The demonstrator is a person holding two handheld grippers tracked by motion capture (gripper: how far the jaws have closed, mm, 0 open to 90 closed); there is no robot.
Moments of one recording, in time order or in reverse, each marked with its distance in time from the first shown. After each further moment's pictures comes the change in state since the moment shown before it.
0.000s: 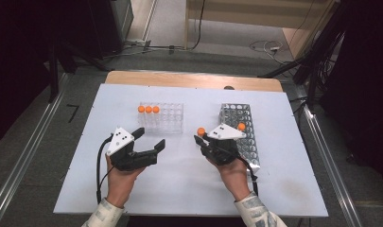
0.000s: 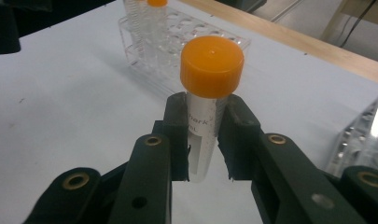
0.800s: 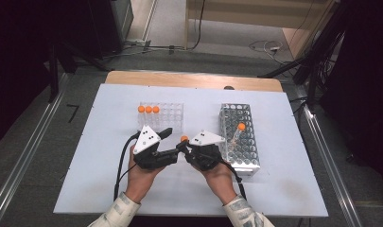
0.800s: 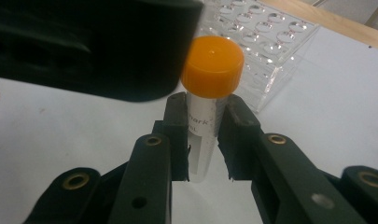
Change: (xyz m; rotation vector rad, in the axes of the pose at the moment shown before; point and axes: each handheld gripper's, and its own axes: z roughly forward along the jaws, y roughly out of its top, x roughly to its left) left arm -0.039 0.008 0.035 0.018 -0.134 0.108; right arm 0.029 -0.006 0.028 0.035 0.082 -0.037
